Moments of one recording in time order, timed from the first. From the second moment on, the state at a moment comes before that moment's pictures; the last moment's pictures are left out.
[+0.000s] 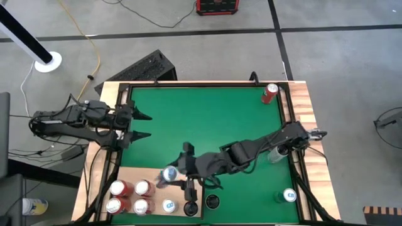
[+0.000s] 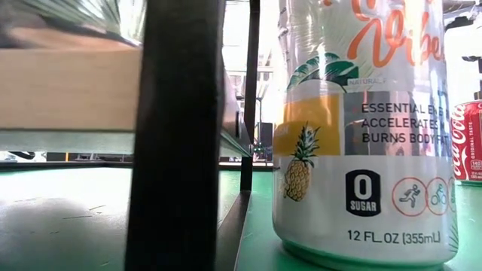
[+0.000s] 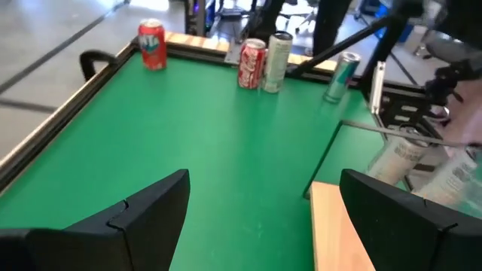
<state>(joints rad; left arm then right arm) -0.06 0.57 0.86 -0.57 -0.10 -0.20 0.41 2.04 2.15 -0.42 0.27 0.20</state>
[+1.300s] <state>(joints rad) -0.06 0.58 0.86 -0.56 -0.23 -0.26 0.32 2.17 2.24 -0.59 -0.03 0.18</state>
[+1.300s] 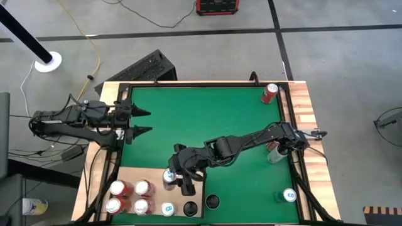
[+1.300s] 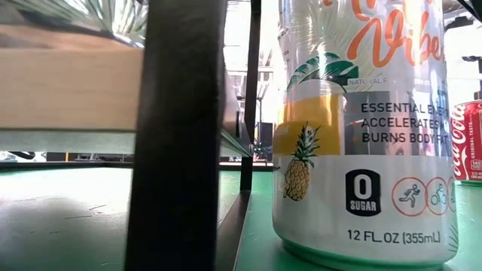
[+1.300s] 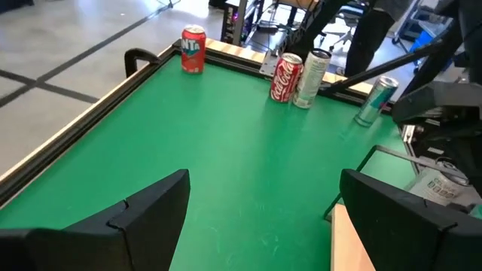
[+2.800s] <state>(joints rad) -0.06 0.58 0.86 -0.56 -0.18 -0.22 0.32 2.31 2.24 -0.52 -0.09 0.31</state>
